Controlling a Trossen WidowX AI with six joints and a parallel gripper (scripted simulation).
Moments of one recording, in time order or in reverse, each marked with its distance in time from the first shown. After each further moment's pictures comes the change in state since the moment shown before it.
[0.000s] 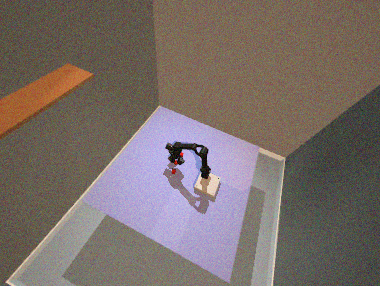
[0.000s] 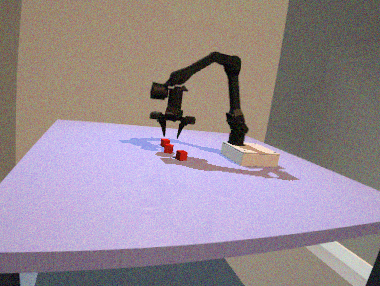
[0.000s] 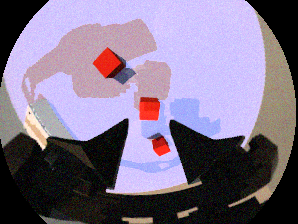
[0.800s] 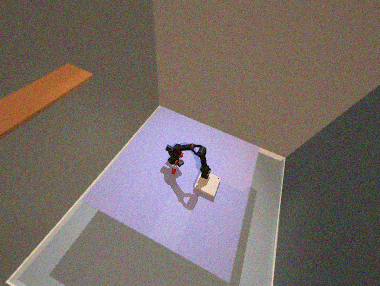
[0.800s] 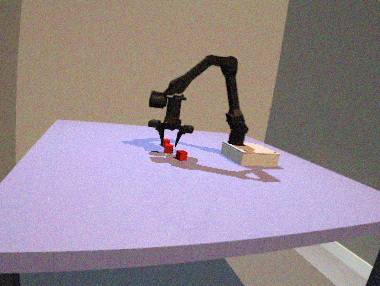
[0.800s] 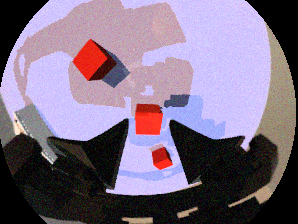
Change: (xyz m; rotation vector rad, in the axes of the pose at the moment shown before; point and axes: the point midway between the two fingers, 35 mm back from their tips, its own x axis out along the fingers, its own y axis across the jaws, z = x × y) arm 0.037 -0.003 0.001 0.000 -0.006 -0.014
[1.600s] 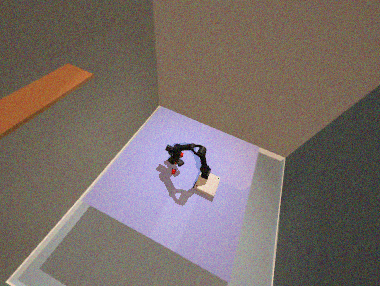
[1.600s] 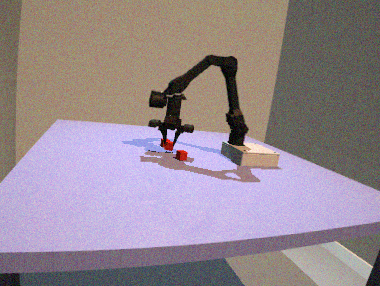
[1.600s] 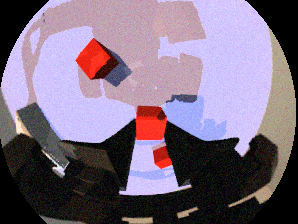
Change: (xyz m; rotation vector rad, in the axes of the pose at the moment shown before) arm -0.002 0.002 -0.001 0.000 0.006 0.013
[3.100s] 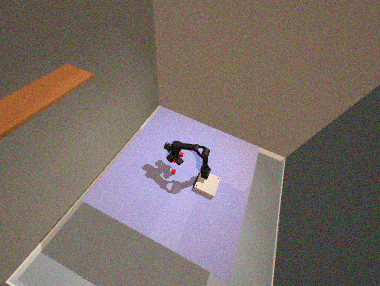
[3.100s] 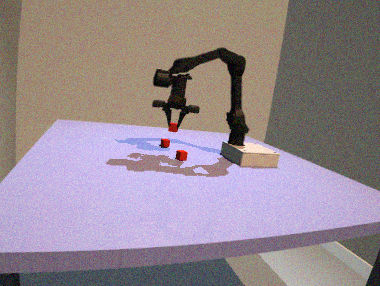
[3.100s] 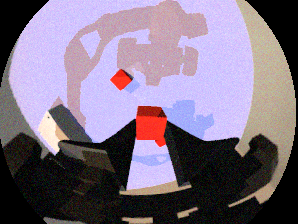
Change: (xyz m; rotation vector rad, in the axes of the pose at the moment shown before) arm -0.085 0.013 0.024 0.036 -0.008 -0.009
